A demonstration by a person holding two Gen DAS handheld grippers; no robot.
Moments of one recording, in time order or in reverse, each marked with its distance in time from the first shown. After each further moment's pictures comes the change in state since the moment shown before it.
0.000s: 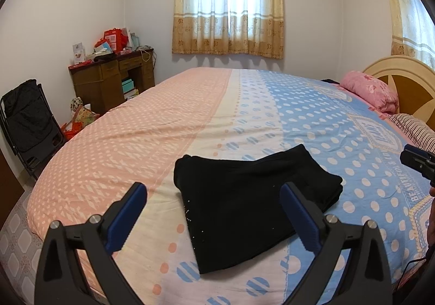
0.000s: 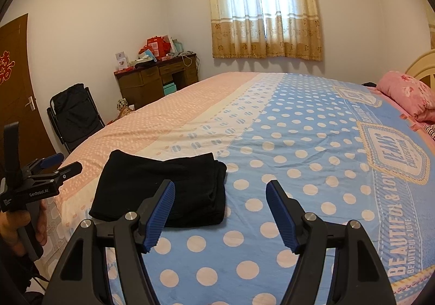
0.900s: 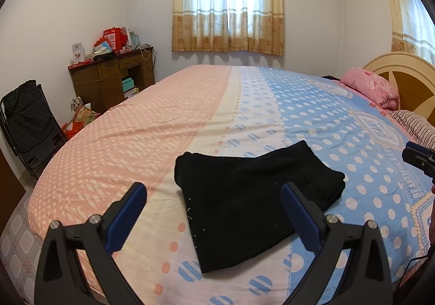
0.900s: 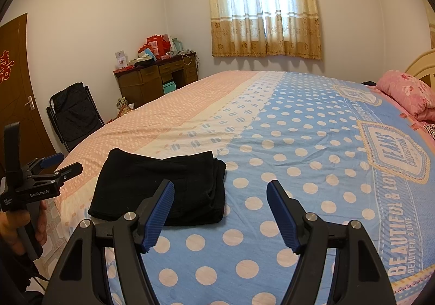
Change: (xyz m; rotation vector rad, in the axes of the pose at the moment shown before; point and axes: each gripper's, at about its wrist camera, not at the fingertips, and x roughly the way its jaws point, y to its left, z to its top) left arm 0.002 0.002 -0.004 0.004 0.007 0.003; right arm 0.002 0.000 -0.001 0.004 0.005 -0.002
